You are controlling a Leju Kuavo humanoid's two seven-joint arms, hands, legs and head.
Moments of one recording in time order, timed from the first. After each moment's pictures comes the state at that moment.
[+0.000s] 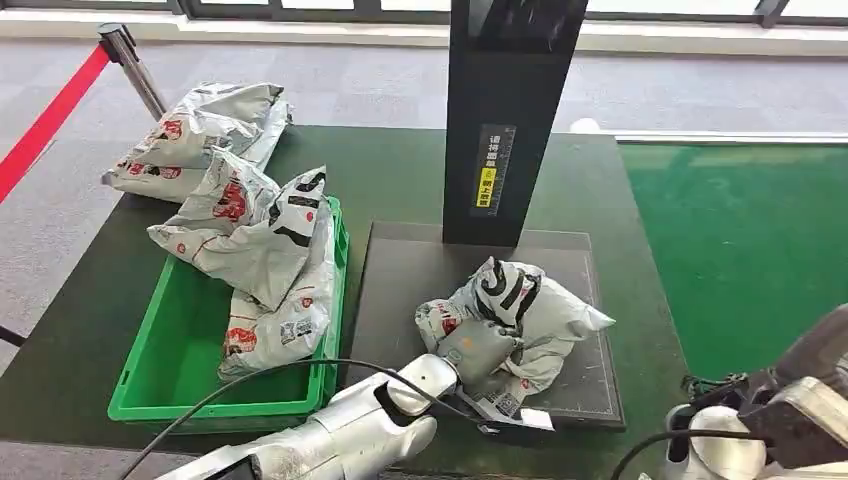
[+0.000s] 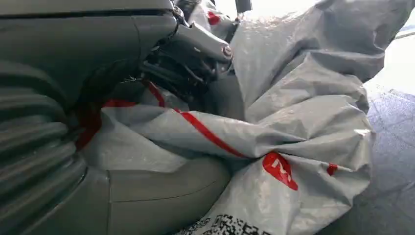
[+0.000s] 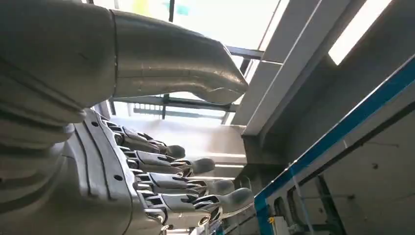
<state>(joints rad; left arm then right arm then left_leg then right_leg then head) -0.64 -0.37 -1.08 -0.57 -0.92 0.14 0.02 -0.10 0.24 -0.23 -1.86 0.45 -0.69 -0.70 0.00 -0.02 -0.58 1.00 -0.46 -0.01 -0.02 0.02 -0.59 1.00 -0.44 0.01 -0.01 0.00</state>
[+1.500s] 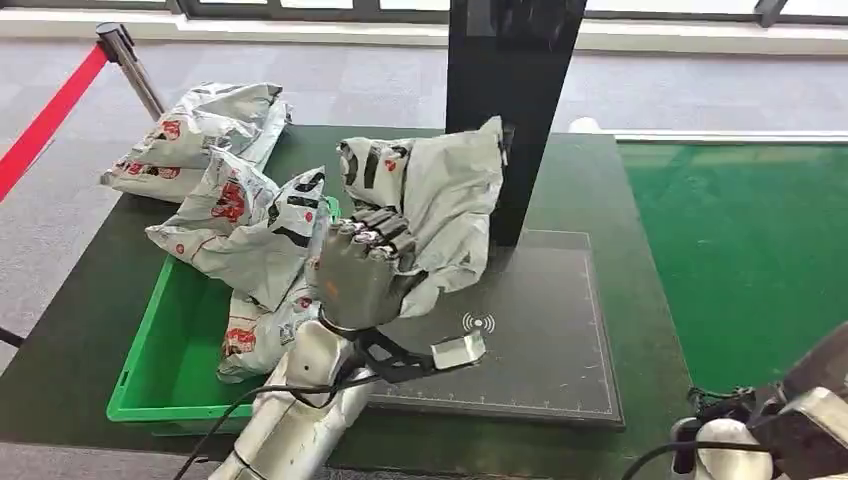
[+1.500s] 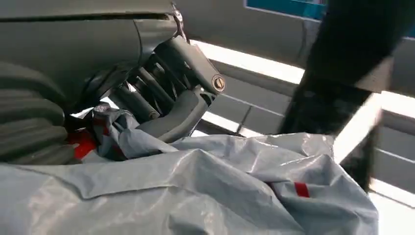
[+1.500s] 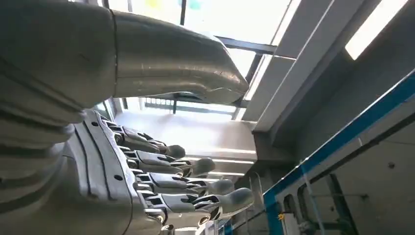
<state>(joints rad) -0.32 -0.29 -0.36 -1.41 -1.41 0.70 -0.19 -0.06 0.25 -0.27 -1.86 0.42 -0.69 -0.70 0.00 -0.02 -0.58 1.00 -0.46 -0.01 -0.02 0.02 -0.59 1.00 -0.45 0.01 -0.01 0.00</state>
